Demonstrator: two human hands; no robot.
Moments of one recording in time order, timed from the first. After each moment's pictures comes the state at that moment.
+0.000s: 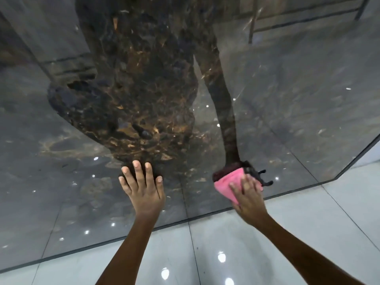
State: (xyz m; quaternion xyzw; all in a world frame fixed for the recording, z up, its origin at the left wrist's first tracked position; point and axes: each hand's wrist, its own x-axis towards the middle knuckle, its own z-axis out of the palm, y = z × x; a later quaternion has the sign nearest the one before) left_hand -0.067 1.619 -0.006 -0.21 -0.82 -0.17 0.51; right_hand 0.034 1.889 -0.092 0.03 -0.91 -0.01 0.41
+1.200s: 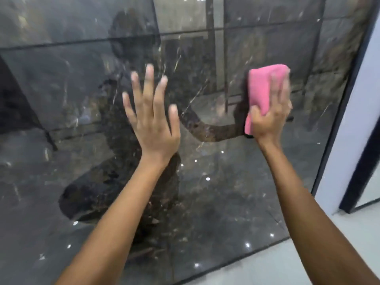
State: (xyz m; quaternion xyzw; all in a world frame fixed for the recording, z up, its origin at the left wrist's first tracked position) left_hand -0.041 1.748 0.365 -0.30 -0.66 -0.27 0.64; right_hand 0.001 2.007 0.342 -0.11 -0.69 0.19 0.69
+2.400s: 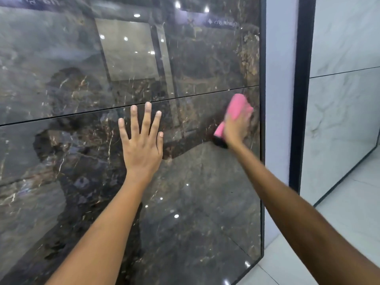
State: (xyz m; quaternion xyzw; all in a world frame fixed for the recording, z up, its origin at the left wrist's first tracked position) left_hand -0.056 1.831 0.418 -0.31 -0.72 -0.11 0.62; right_hand 0.045 2.057 0.434 -0.33 -0.59 0.46 0.57
